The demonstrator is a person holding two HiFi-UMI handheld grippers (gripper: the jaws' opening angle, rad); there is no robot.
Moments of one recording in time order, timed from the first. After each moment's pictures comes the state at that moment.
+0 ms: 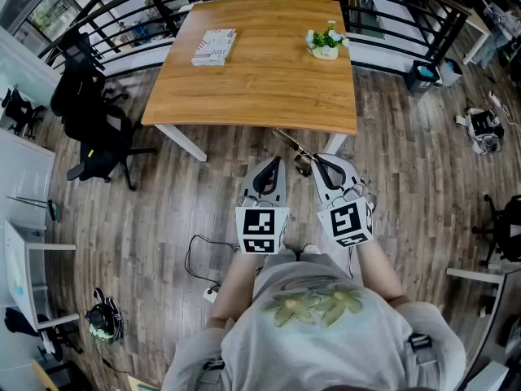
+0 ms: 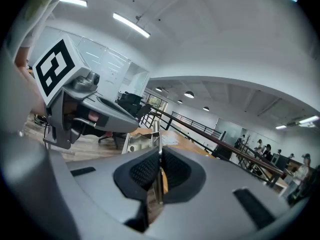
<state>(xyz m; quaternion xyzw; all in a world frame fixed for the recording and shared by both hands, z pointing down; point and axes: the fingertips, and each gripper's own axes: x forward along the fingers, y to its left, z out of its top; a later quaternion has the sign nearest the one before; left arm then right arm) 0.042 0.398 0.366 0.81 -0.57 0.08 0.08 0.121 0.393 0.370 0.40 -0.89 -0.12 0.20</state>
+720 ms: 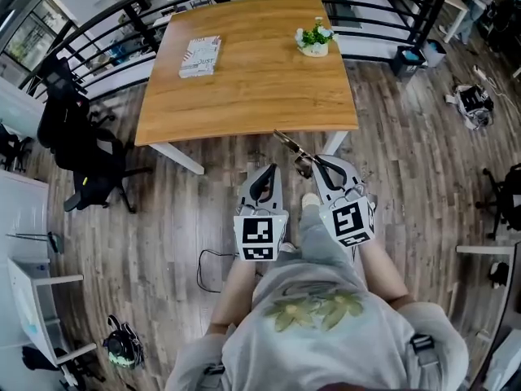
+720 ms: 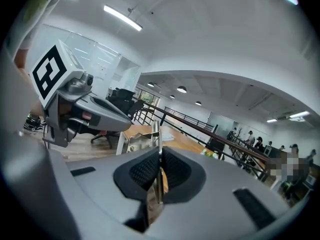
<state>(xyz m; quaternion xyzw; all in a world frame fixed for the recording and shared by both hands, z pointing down) -0.009 0.383 0.383 0.84 -0.53 0.10 0.06 0.079 0.377 0.387 0.44 -0.87 -0.10 0.20</state>
